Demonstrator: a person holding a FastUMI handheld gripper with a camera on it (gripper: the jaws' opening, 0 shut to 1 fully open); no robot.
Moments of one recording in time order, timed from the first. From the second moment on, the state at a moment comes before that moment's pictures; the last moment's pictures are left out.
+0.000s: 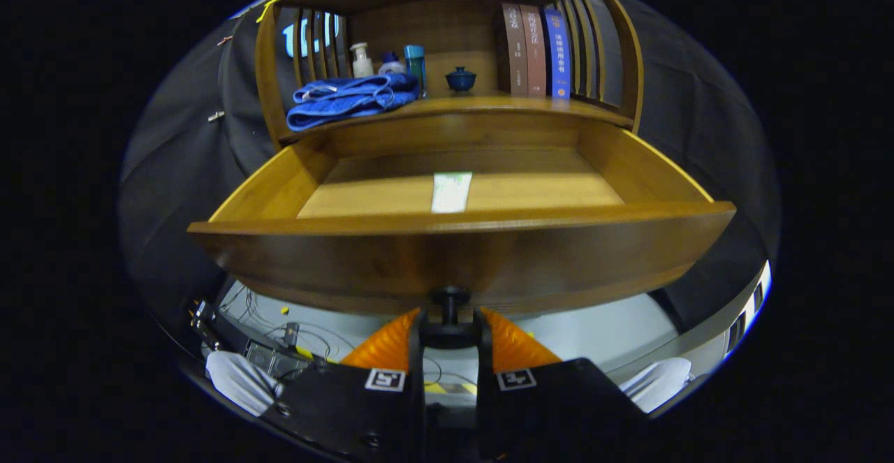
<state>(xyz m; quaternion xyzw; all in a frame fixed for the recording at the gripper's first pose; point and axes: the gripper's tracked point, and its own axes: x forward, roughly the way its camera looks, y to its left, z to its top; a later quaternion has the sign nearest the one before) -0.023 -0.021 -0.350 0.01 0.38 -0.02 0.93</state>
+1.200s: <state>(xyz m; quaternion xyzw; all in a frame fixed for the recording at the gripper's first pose) 0.088 -0.016 -0.243 0.06 0.35 -0.03 0.93</state>
